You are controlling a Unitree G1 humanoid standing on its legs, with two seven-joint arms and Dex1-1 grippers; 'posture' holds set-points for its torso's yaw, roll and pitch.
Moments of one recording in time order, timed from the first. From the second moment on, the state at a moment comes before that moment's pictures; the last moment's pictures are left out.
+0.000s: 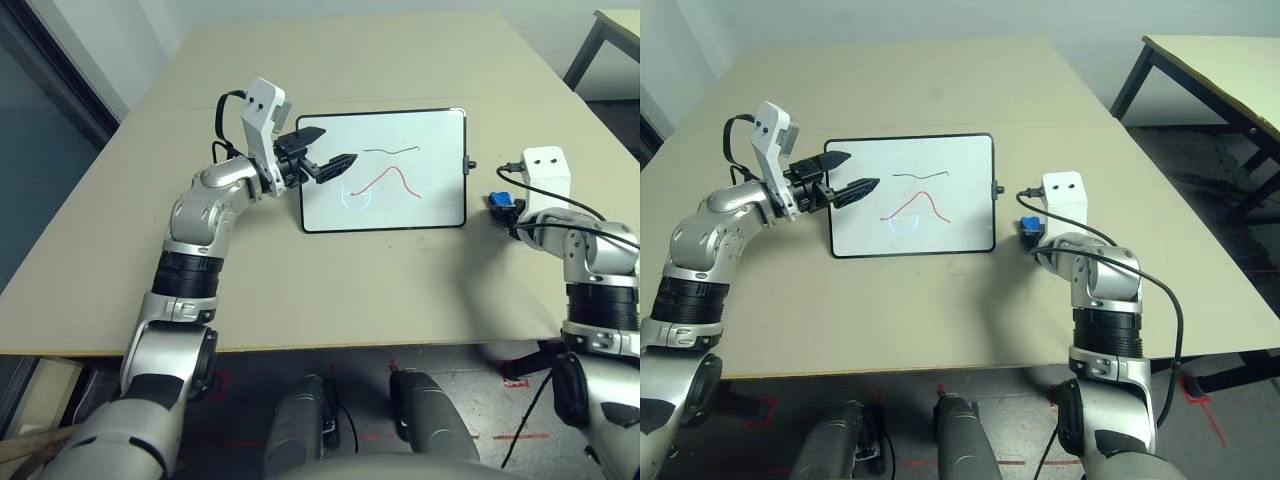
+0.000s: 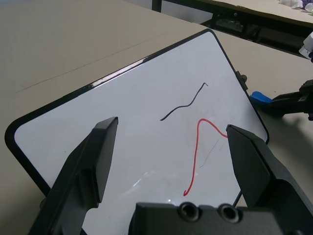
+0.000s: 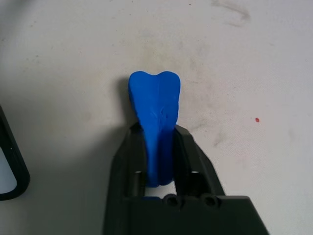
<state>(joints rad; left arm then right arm) -0.76 0.41 0.00 0.15 -0.32 0.52 -0.73 -0.62 -0.42 -0.24 0.09 0.20 1.14 0.08</state>
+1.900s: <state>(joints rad) -0.66 0.44 -0.02 0.00 -0.33 0.61 -0.68 -0.93 -0.50 0.20 0.10 0.12 1.05 0.51</state>
